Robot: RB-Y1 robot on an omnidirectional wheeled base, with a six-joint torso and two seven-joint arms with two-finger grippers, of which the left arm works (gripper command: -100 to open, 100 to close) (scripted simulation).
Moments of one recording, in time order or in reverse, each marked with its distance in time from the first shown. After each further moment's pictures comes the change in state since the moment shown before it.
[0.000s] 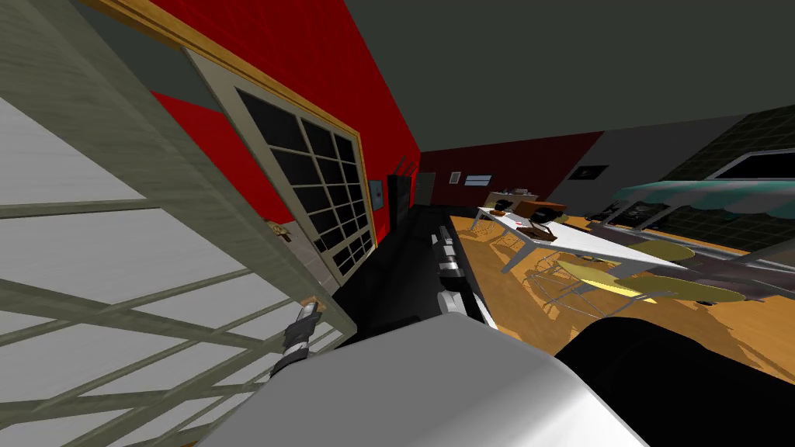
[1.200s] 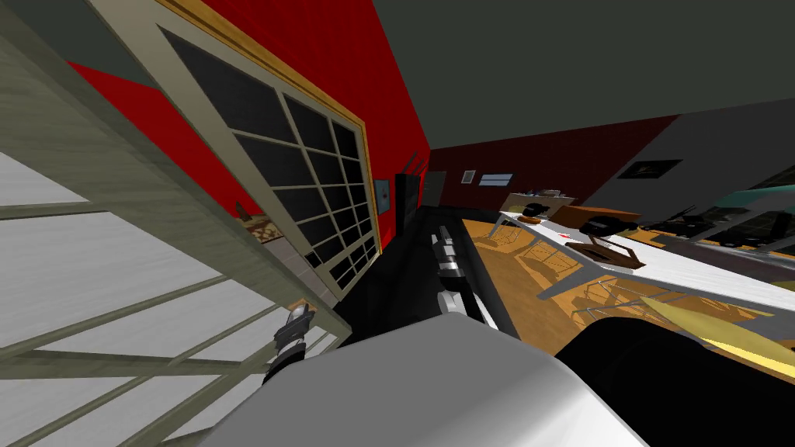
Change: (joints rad) arm -0.048 -0.056 0.132 0.056 0.071 0.025 -0.090
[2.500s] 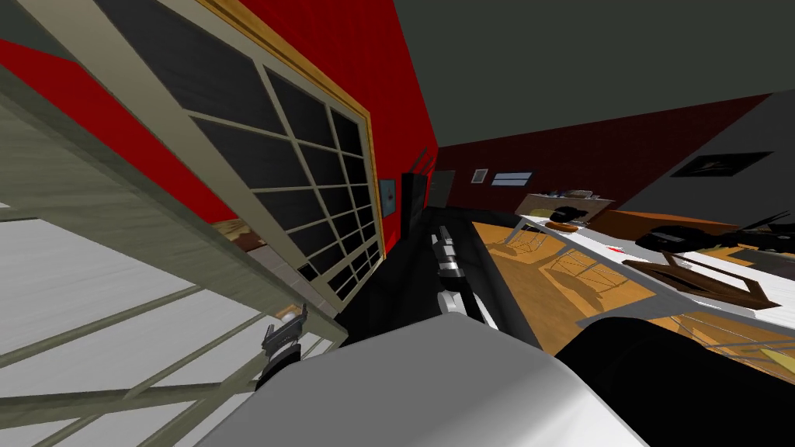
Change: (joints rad) arm -0.019 -0.026 0.093 0.032 0.047 -0.003 -0.064
